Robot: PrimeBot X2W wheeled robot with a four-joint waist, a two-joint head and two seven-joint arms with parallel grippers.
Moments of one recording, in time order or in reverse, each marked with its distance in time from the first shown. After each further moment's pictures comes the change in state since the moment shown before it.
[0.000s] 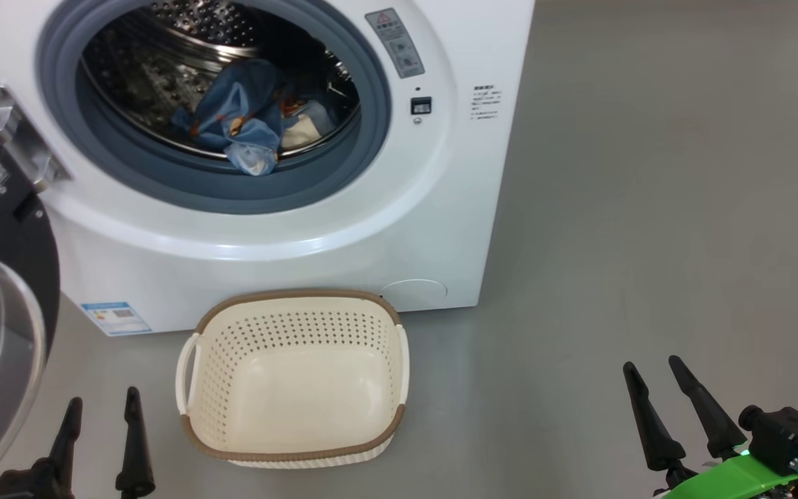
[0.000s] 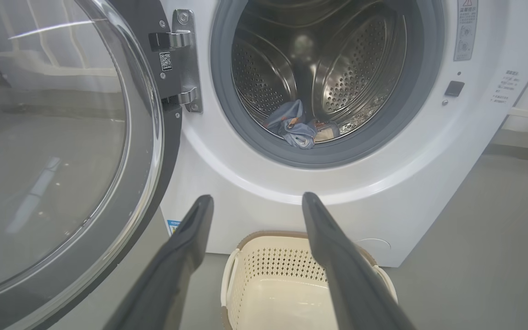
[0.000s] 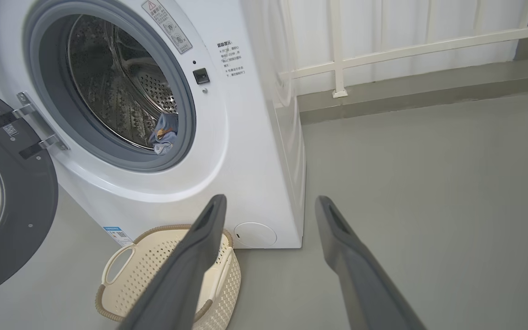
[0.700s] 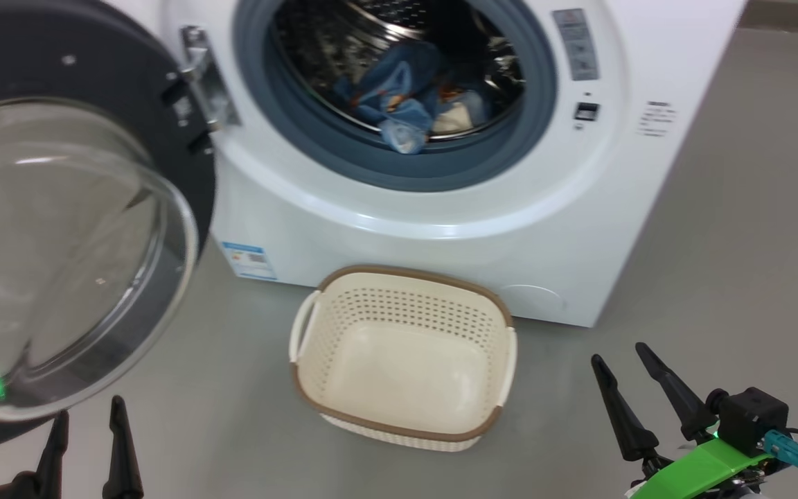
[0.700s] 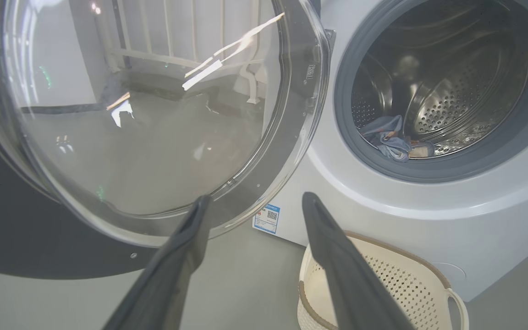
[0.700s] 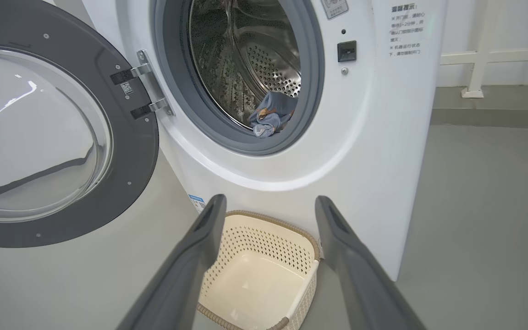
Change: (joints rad) left arm 0.009 -0.007 0.025 -0.006 -0.052 0.000 0.000; right arm -0.065 -0.037 0.099 0.027 0.000 0.000 0.000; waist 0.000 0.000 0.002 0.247
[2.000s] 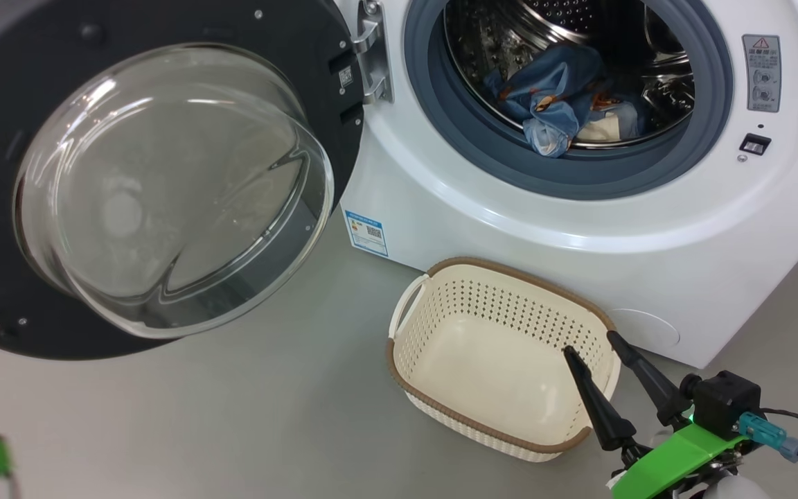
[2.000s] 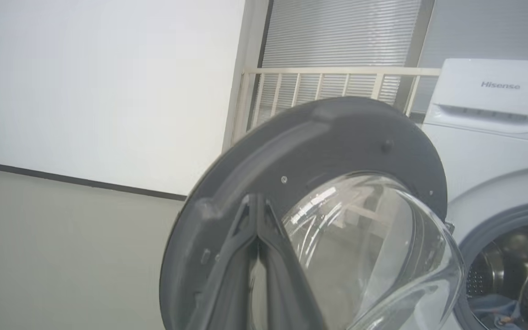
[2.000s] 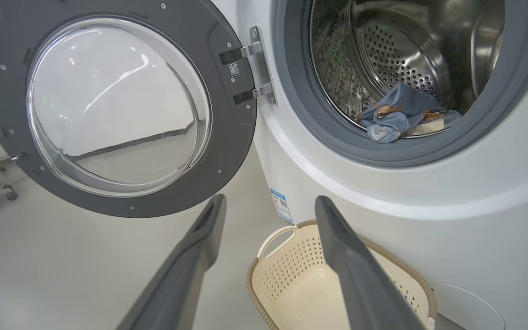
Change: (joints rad) left arm -0.092 0.028 0.212 -0.212 -0.158 0.004 0.000; right arm -0.072 -0.026 0.106 0.036 0.037 0.000 0.000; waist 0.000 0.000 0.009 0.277
